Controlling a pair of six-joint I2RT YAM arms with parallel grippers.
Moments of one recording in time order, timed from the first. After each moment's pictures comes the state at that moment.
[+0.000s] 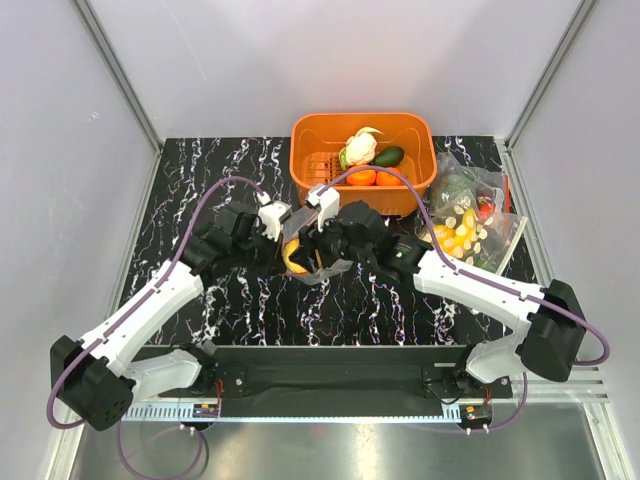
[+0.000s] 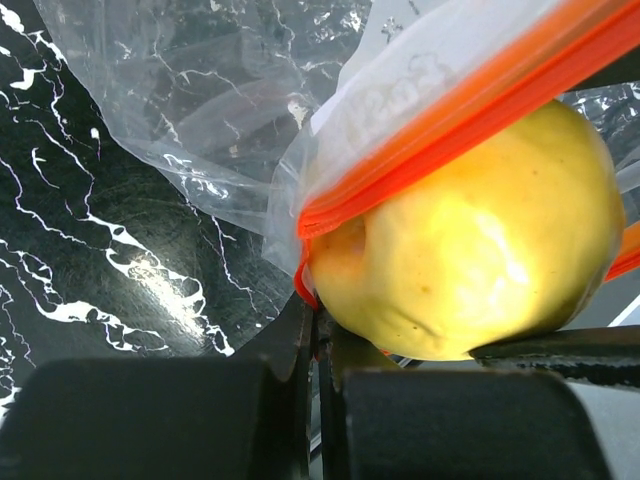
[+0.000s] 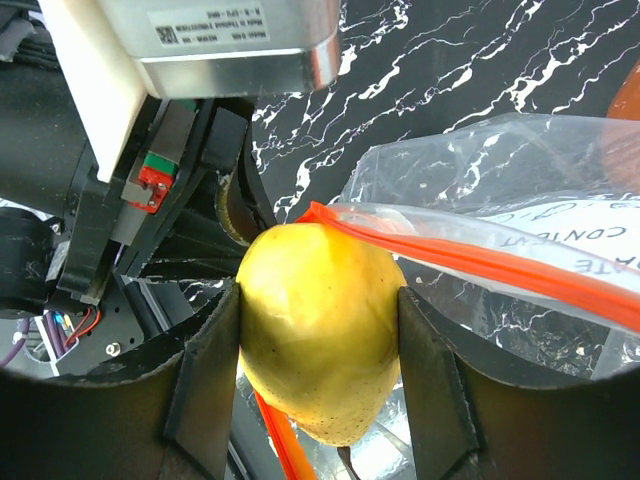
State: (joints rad) left arm -0.55 1.11 0.96 -0.67 0.28 -0.12; right arm 0.96 1.41 1.14 -0.11 -0.10 0.24
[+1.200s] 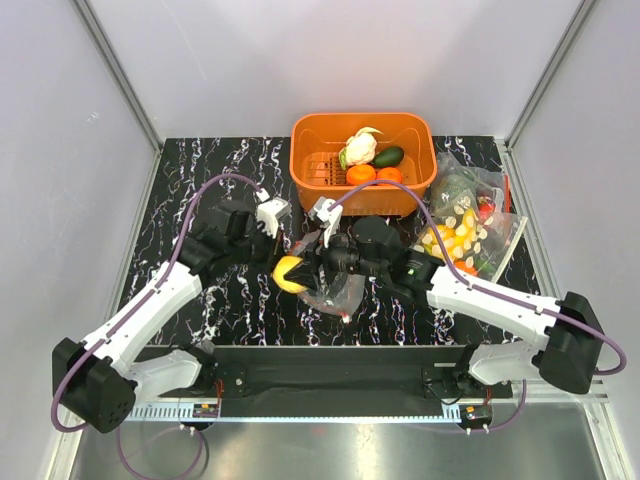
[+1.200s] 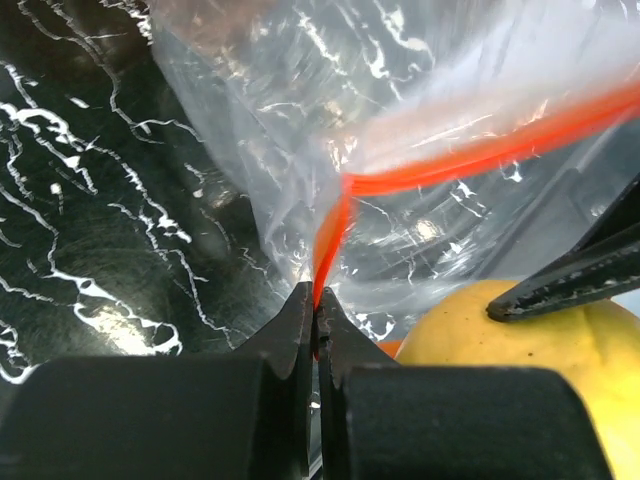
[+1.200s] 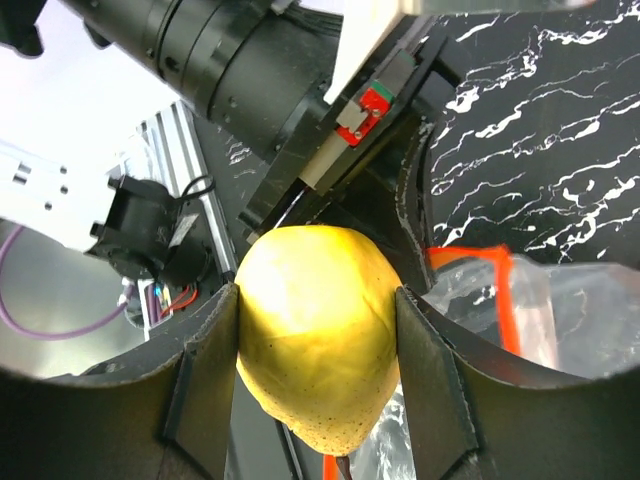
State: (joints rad) left arm -0.49 1.10 0.91 -0.55 0.45 -0.11; right arm 0.99 1.31 0.98 0.10 -0.26 0.28
